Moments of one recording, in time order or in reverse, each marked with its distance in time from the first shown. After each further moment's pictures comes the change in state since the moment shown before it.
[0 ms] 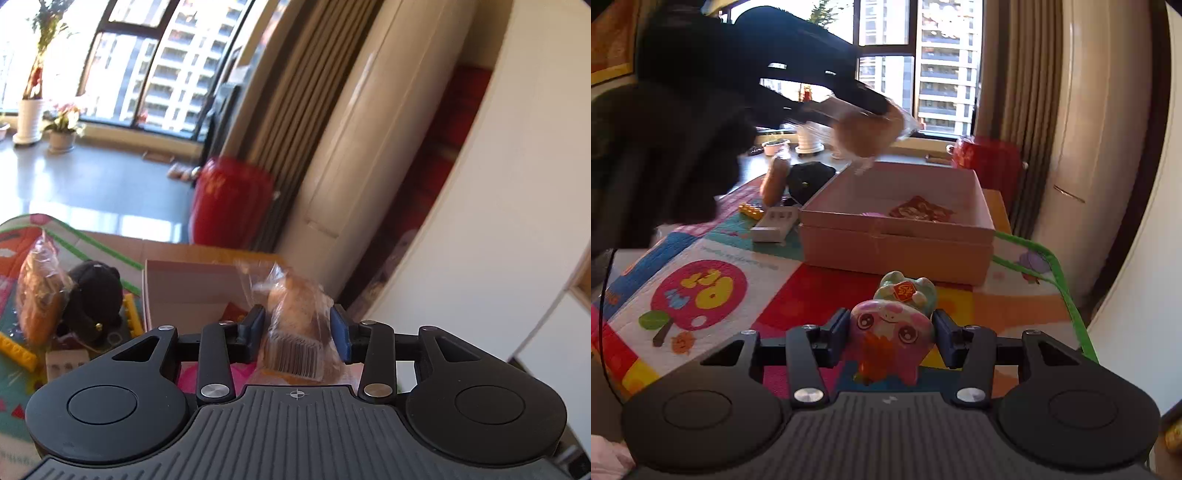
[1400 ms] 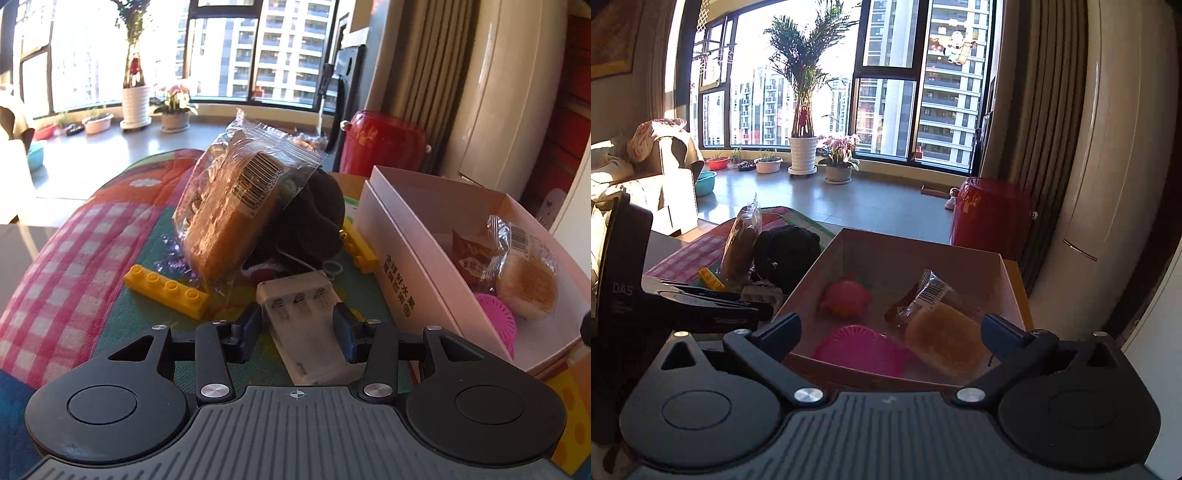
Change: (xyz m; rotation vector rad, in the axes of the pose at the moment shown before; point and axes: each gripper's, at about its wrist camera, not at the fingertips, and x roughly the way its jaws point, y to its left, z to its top) left arm 0.011 0.119 -0.068 -0.007 0.077 0.395; right arm 0.085 0.022 0.086 -0.079 -0.091 -0.032
